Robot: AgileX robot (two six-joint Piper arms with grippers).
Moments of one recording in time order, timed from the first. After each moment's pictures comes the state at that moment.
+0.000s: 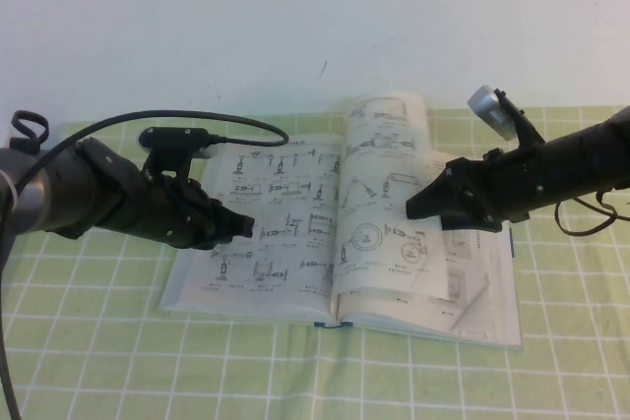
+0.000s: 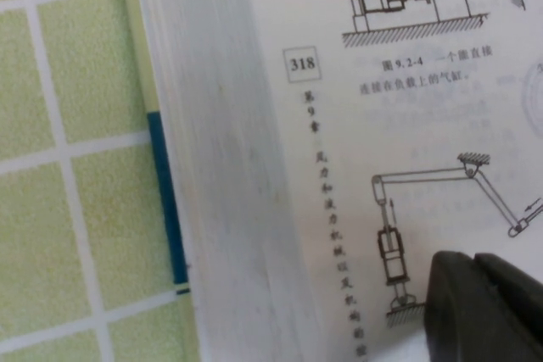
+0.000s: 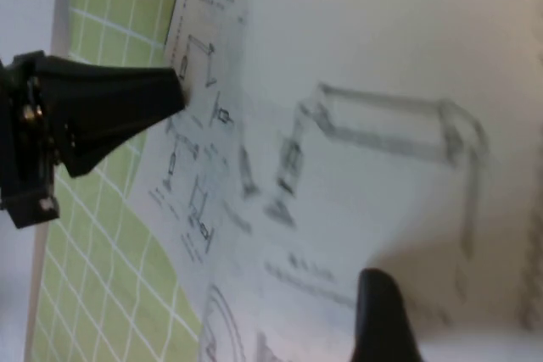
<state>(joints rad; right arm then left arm) 0.15 2.11 -1.31 1.24 0.94 -0.87 -0.25 1.91 -1.10 -0.88 0.36 0.77</state>
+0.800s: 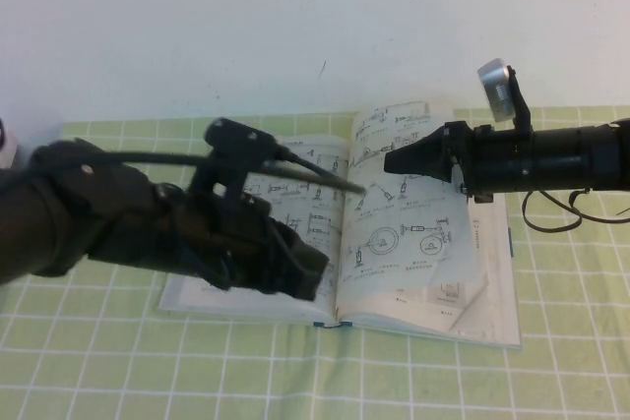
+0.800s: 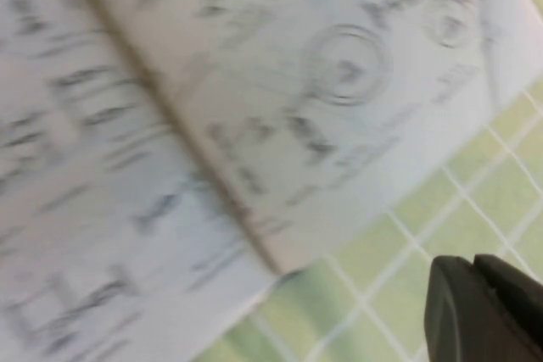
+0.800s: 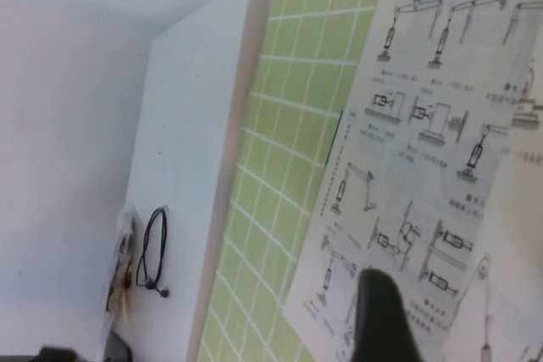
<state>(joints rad) 0.15 2.16 -1.31 1.63 1.05 -1.07 -0.43 1.53 -0.93 -1.04 0.62 0.98</state>
